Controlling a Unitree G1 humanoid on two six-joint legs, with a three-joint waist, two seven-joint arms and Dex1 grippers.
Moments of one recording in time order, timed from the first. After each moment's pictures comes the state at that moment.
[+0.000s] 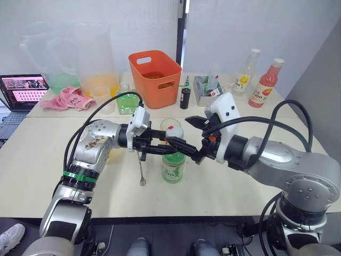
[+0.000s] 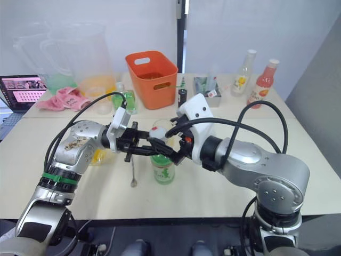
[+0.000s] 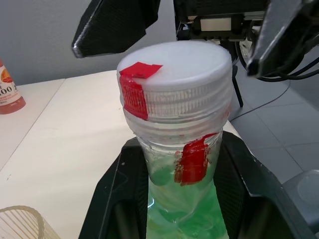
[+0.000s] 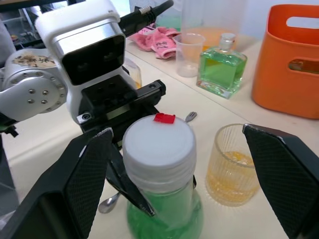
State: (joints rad) left arm -0.79 0.53 -0.15 0.22 -0.47 0.22 -1.43; right arm -0.73 -0.43 -0.08 -0.75 1.06 1.32 0.00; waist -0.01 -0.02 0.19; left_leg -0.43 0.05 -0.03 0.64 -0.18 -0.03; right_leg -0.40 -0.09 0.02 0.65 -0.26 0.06
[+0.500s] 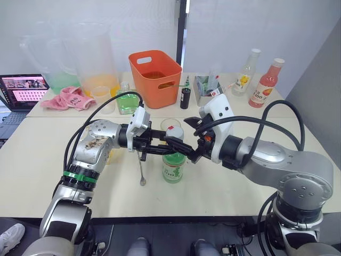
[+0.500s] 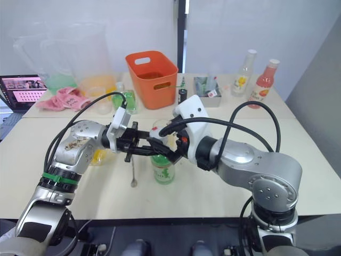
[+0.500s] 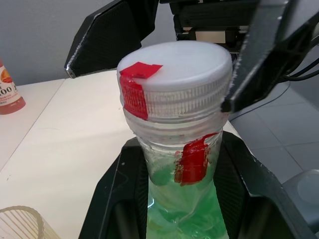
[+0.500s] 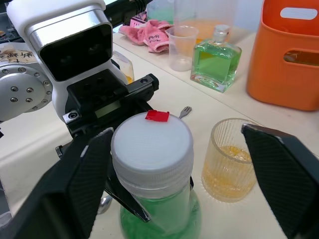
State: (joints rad) left arm -0.79 0.53 -0.15 0.21 -0.47 0.22 -1.43; right arm -0.73 -0.42 -0.05 -0.74 1.07 1.32 -0.07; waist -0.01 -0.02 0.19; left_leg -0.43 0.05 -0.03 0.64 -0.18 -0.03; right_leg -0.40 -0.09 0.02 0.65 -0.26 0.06
